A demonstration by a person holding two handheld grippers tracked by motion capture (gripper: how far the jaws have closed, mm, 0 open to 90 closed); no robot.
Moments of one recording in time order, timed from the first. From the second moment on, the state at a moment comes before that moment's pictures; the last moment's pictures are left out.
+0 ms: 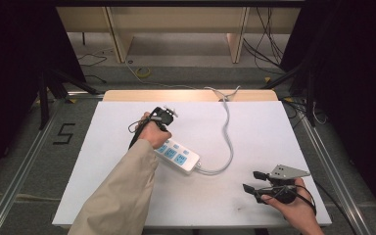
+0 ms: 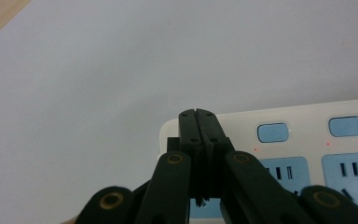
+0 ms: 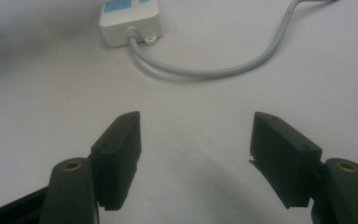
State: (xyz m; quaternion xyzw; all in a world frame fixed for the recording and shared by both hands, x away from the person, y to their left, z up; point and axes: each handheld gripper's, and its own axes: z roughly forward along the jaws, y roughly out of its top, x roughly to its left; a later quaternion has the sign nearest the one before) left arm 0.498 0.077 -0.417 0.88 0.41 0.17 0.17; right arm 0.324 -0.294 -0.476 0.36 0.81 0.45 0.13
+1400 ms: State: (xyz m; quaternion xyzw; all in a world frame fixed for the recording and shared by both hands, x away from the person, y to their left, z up) left arm 0.504 0.068 -0.428 0.89 0.40 0.16 0.15; right arm 0.324 -0.294 -0.476 0.35 0.81 0.45 0.13
